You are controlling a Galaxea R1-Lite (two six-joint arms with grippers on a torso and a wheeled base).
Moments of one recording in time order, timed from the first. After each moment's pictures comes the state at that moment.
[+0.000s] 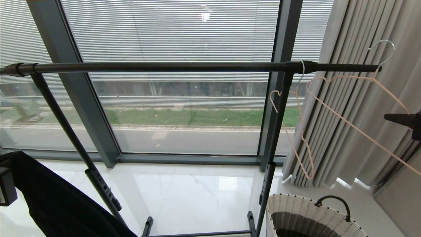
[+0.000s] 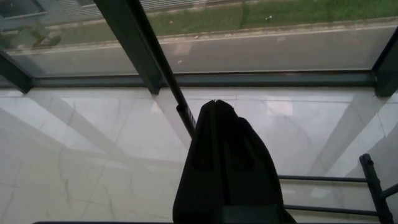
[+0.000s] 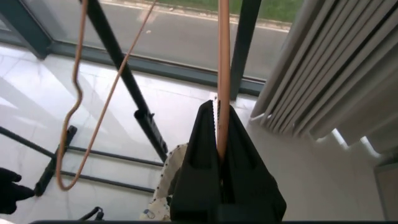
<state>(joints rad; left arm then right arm) 0.07 0.88 -0.57 -0.06 0.10 0.23 -0.15 1.30 -0.92 -0.07 0.47 -0.07</state>
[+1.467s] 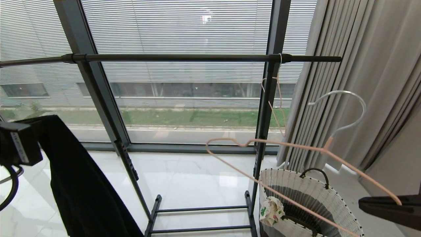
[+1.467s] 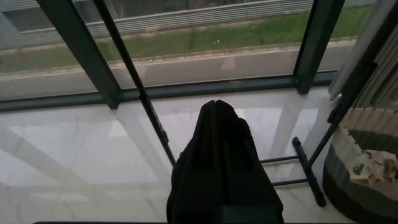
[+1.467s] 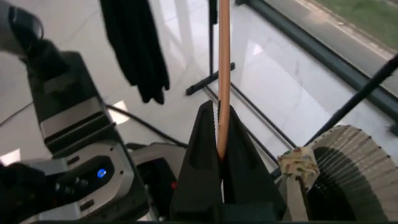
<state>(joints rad) -0.17 1.03 -0.79 -0.07 0.11 0.11 0.46 0.95 -0.62 0.08 0.65 -0.15</state>
